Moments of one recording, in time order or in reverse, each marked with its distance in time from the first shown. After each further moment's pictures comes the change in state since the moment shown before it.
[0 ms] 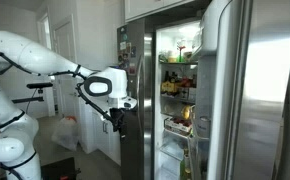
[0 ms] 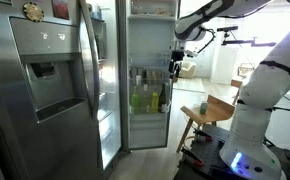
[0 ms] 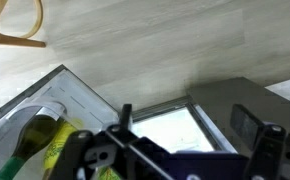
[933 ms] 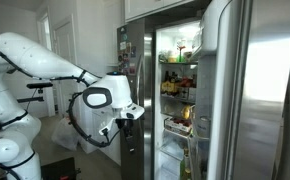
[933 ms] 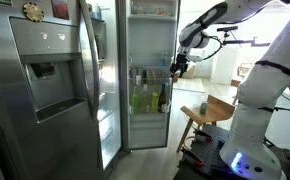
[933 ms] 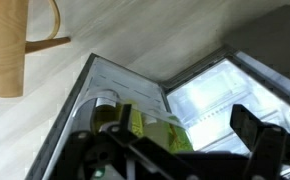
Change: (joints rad) arm -0.121 0.095 -0.065 -0.005 0.031 0.272 0.119
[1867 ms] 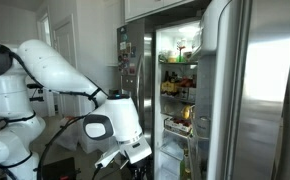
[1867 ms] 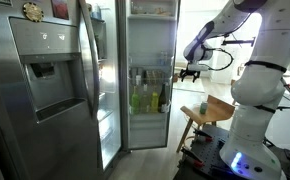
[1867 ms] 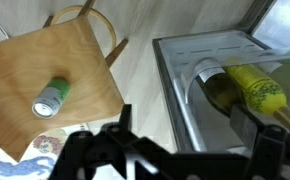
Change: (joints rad) arm -0.213 0.290 -0.060 0.092 -0.010 0.297 0.345
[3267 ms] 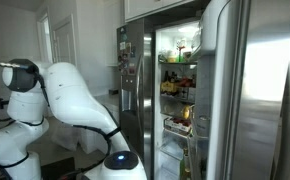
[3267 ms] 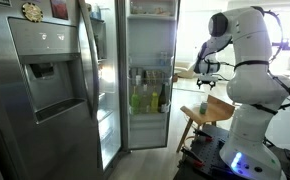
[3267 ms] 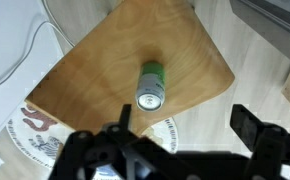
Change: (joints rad) arm -0.222 0.465 -0.081 0.305 0.171 0.150 0.029
